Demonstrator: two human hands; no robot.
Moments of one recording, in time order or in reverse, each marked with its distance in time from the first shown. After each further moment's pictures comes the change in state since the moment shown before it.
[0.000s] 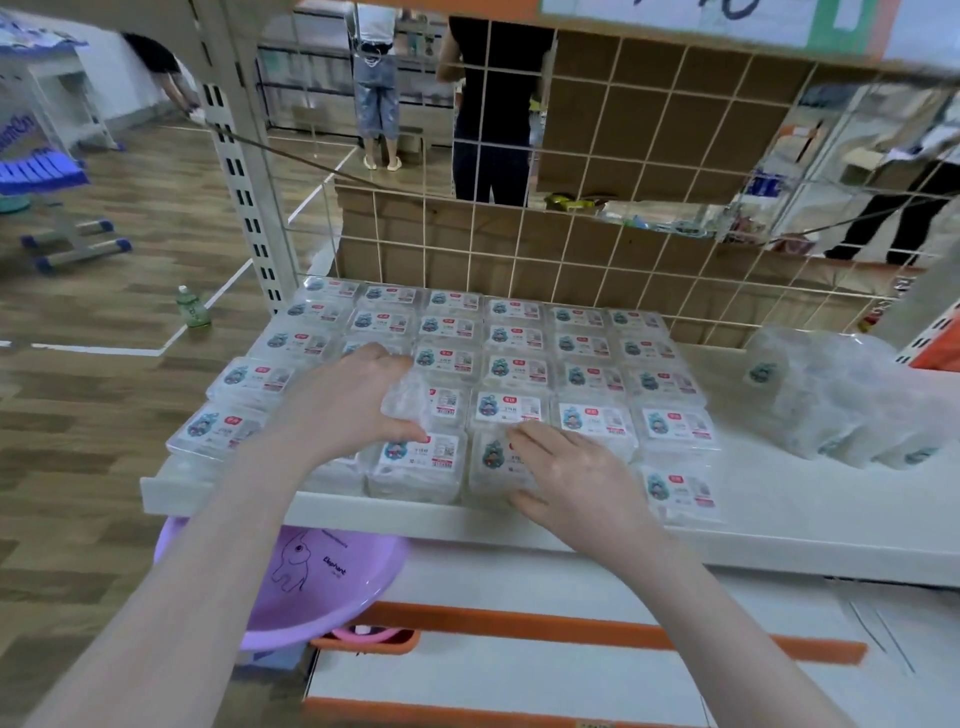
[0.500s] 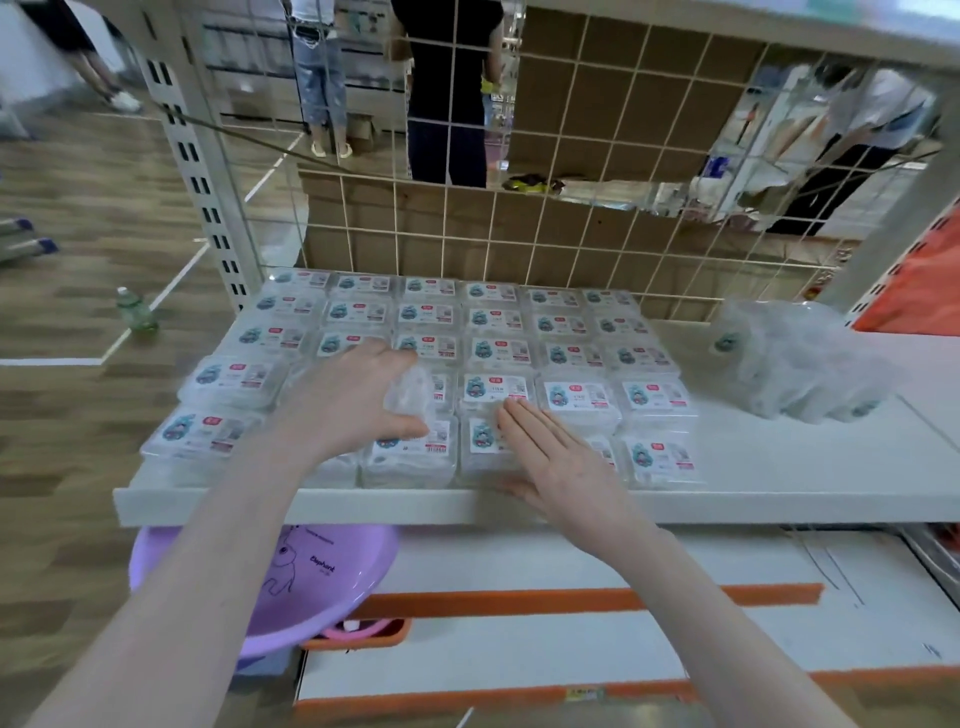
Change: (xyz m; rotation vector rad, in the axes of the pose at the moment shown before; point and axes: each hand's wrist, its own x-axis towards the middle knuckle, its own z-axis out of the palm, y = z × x) left_hand 0.004 -0.001 0.011 -0.043 -0.006 0.096; right_hand -0.016 -0.012 0.017 -0.080 0.083 0.034
